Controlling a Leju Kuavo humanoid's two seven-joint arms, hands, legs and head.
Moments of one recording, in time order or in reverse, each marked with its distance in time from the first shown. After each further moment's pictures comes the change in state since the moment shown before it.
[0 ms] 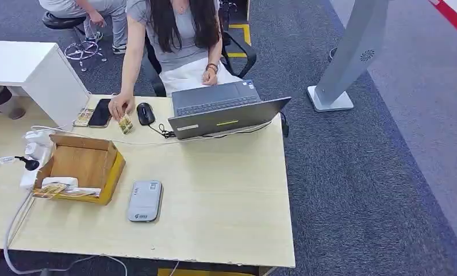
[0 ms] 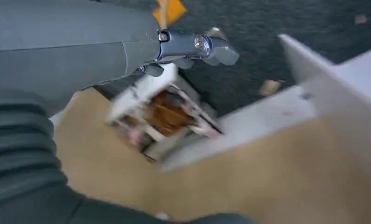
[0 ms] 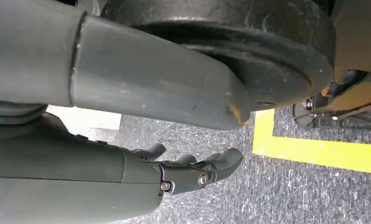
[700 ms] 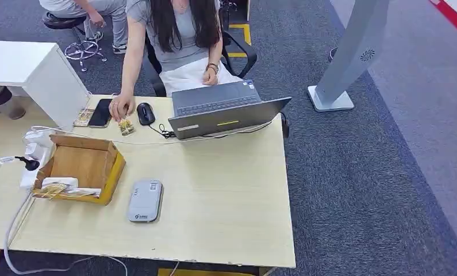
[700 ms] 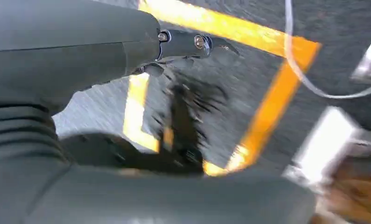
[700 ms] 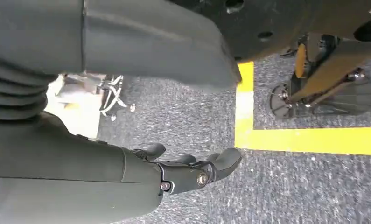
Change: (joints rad) left arm 0.049 0.144 -0.535 0.409 -0.375 0.177 -0.099; right arm 0.085 -0.064 -0.100 -0.104 -0.005 0.080 -0.089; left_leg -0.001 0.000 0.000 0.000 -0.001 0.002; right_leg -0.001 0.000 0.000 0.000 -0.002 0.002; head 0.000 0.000
